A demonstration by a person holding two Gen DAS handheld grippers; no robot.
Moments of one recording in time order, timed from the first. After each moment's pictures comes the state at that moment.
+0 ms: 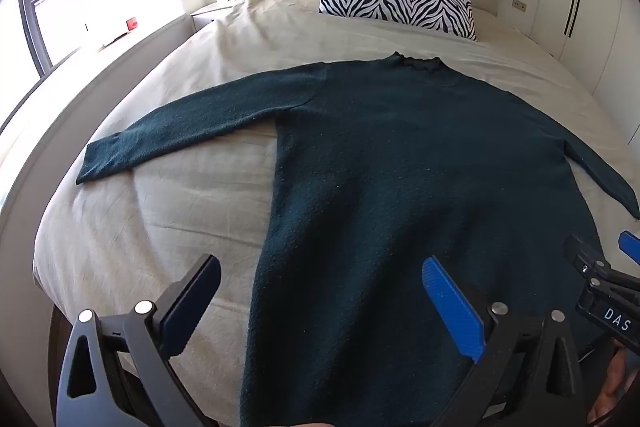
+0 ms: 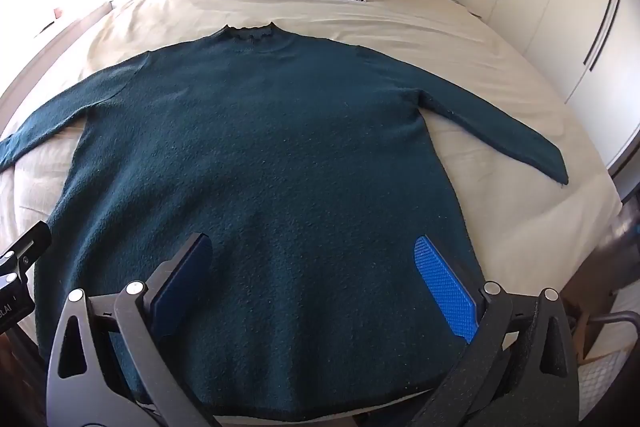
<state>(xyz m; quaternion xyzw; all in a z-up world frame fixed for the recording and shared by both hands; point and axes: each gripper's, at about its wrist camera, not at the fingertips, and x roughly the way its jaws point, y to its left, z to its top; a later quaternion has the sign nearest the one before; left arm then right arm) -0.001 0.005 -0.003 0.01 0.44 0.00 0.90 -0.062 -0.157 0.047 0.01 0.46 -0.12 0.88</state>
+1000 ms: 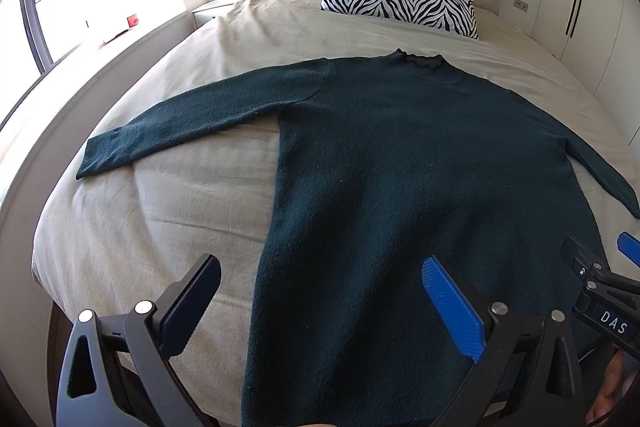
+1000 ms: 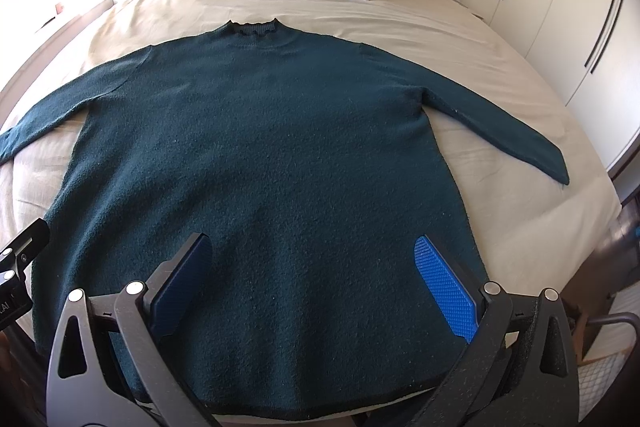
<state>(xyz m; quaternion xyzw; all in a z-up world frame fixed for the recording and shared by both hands) -0.002 0.010 -0.005 0.01 0.44 0.00 0.90 -0.061 -0.152 0.045 0.01 0.46 -0.12 0.88</state>
